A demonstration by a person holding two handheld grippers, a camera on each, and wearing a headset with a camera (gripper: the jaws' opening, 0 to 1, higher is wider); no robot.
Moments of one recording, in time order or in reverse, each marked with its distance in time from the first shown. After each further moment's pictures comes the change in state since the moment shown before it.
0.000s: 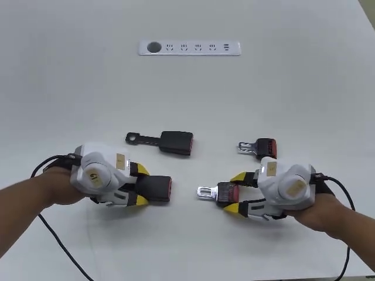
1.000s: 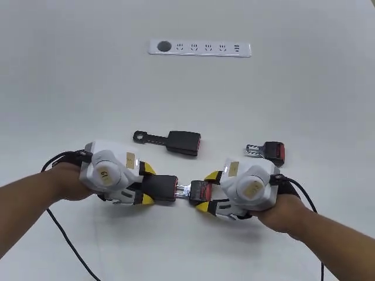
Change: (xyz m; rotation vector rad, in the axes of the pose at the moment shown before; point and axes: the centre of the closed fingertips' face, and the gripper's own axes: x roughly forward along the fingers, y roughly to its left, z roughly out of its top) left arm 0.002 0.000 0.000 0.002 0.023 0.001; right arm 0.043 0.011 0.048 -0.032 0.000 0.005
